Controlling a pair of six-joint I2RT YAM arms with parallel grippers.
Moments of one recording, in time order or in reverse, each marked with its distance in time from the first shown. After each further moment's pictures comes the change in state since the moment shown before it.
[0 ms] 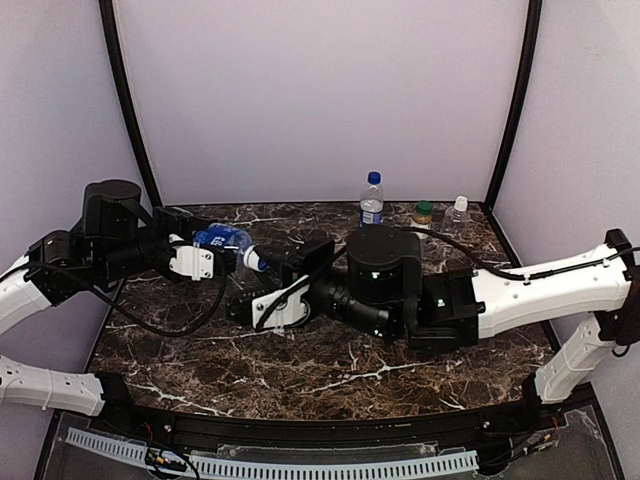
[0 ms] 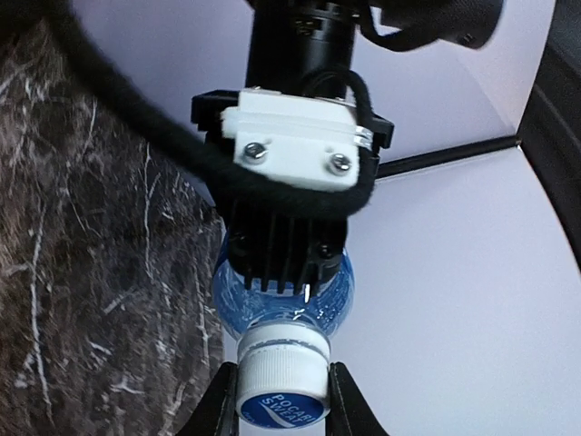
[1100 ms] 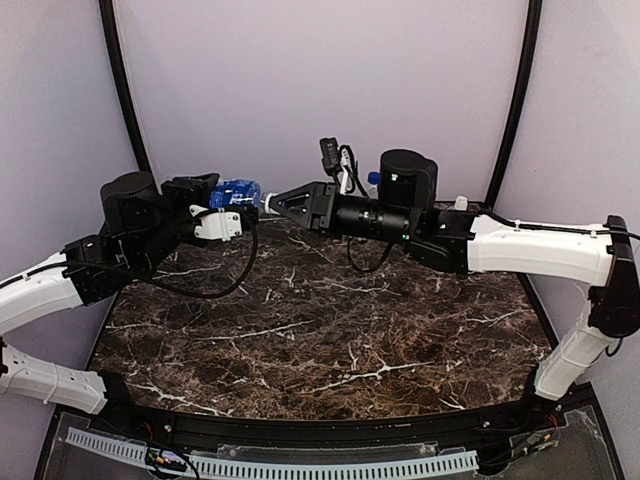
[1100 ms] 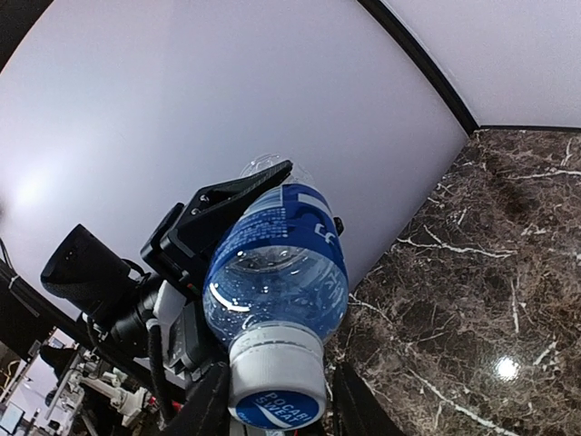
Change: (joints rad) left arm 0.005 0.118 -0.070 0.504 -0.287 0.143; right arm -0.409 0.032 0.057 0.054 -0.667 1.989
